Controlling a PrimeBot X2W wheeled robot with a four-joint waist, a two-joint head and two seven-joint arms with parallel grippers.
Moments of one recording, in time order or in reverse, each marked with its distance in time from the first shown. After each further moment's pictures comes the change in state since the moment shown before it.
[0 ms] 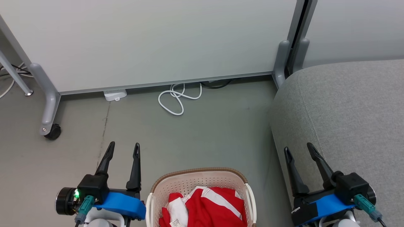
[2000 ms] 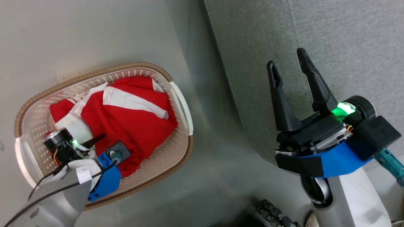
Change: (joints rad) left arm -0.677 0.246 -0.917 0.944 0.065 -0.016 0.093; right arm -0.300 -0.002 0.147 -0.300 0.090 0.000 0.000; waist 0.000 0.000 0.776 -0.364
